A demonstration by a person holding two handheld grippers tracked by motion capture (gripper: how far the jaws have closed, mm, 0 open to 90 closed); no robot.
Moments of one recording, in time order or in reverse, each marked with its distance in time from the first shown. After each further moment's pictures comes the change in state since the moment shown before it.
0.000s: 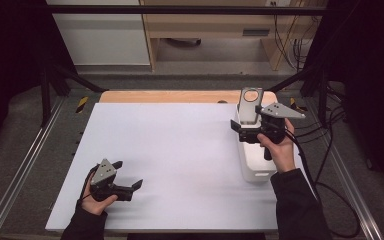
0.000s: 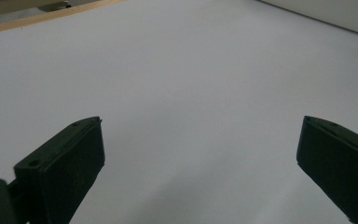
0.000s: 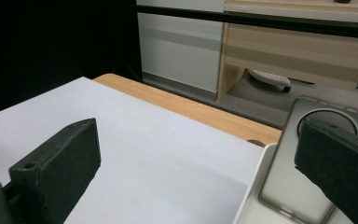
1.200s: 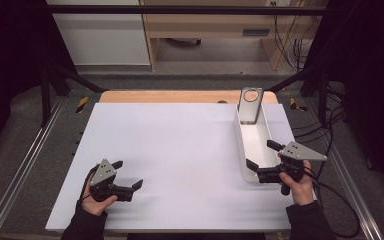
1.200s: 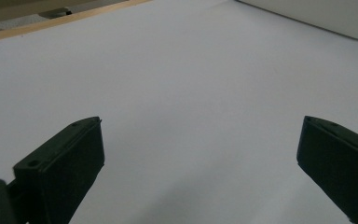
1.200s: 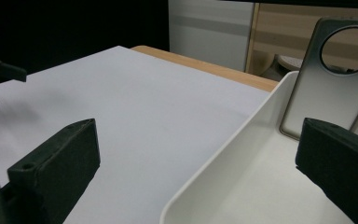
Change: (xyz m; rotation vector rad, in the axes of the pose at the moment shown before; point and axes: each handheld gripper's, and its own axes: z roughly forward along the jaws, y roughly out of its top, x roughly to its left) left arm -0.002 0.002 -0.002 -0.018 -0.001 0.006; right arm -0.003 -0.080 -0.066 0.021 0.118 -0.005
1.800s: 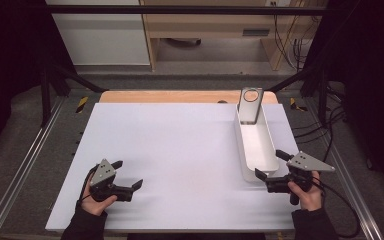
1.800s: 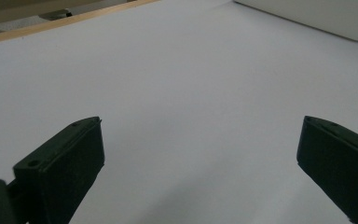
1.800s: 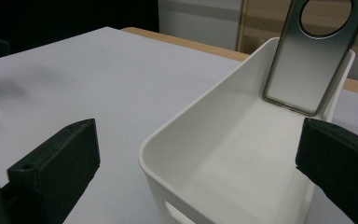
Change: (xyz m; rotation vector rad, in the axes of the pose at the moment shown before) left arm 0.000 0.001 -0.001 -0.010 -0.001 -0.001; right arm -0.008 -0.027 -0.020 0.038 -0.040 0.005
